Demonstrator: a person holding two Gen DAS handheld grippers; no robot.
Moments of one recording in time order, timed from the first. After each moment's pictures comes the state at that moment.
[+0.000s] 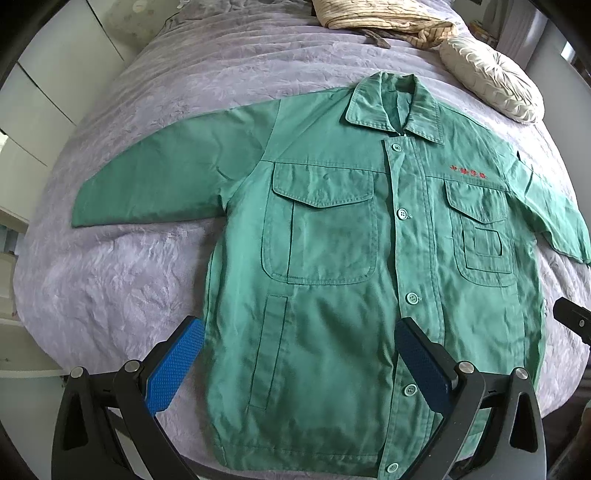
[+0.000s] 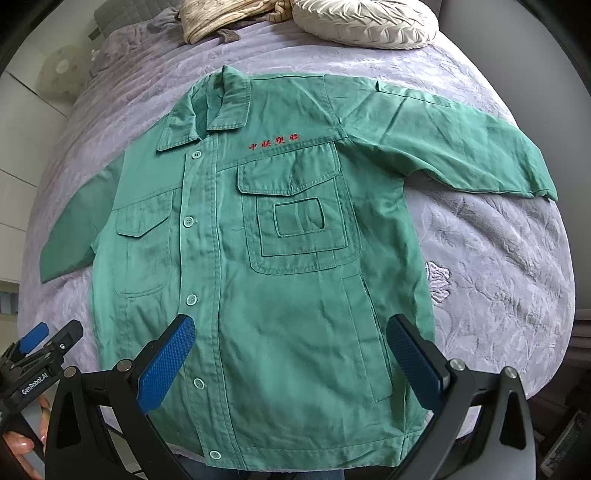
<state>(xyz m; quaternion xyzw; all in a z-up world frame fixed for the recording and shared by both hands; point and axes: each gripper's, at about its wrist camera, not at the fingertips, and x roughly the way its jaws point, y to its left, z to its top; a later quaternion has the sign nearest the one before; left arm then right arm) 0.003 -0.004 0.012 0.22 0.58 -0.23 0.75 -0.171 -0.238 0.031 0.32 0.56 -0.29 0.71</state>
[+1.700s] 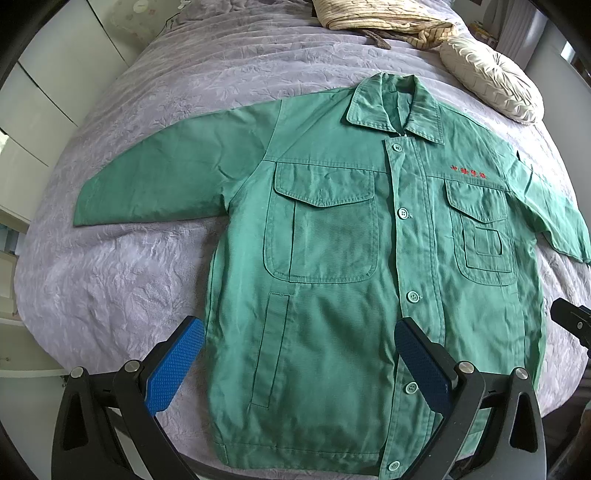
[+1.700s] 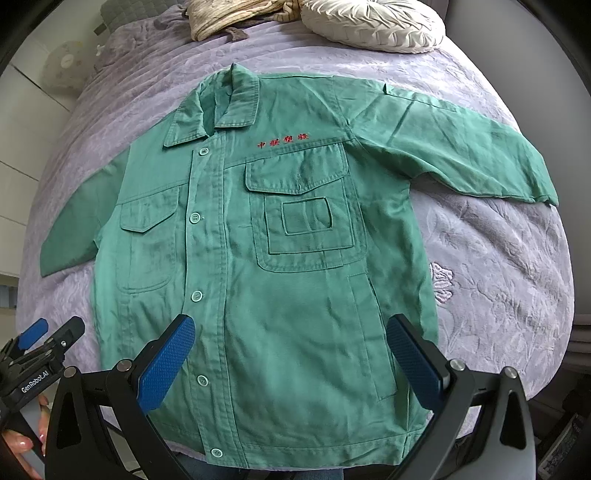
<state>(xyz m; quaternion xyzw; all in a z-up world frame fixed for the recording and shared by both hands) 0.004 -0.004 0.013 0.22 0.58 -0.23 0.75 -0.165 -0.230 0.035 0.31 0.56 -0.28 0.71</state>
